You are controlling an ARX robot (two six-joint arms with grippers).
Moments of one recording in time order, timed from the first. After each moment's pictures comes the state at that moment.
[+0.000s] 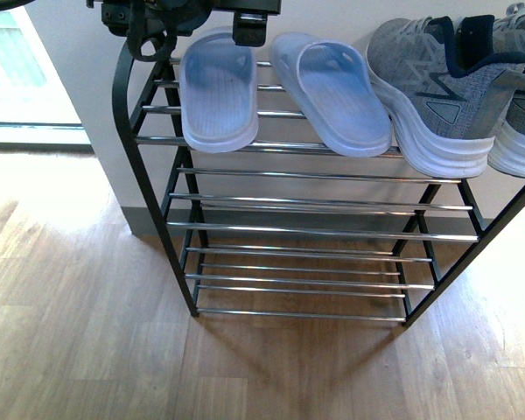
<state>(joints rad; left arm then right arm) -0.42 2.23 1.55 0.13 -0.28 -0.16 0.00 0.00 0.02 0.00 0.00 -0.01</state>
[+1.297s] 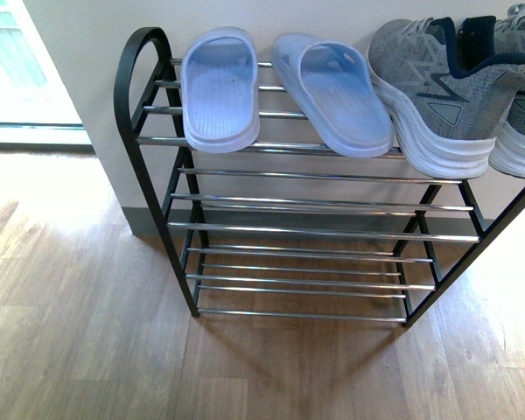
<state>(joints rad) -0.12 1.38 0.23 1.14 -0.11 -0.01 0.00 0.00 0.02 0.00 0.00 -0.01</state>
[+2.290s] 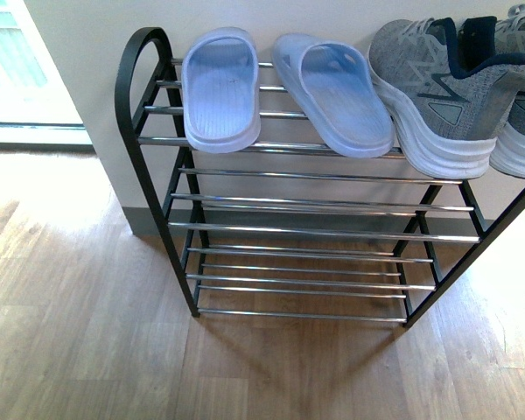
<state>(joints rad) 0.00 0.59 0.01 0.58 0.00 -0.01 0.00 0.00 0.02 0.00 0.00 -0.01</state>
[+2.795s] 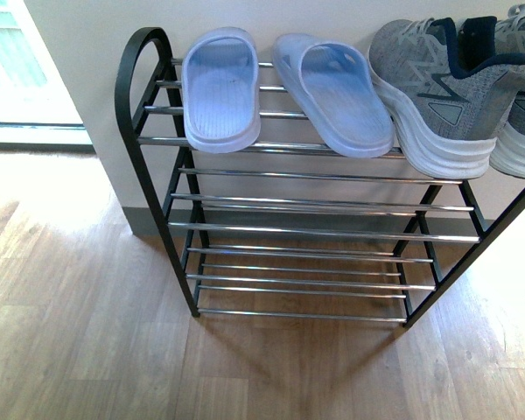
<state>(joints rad) 0.00 0.30 0.01 0.30 0.00 -0.01 0.00 0.00 0.02 0.00 0.00 -0.01</state>
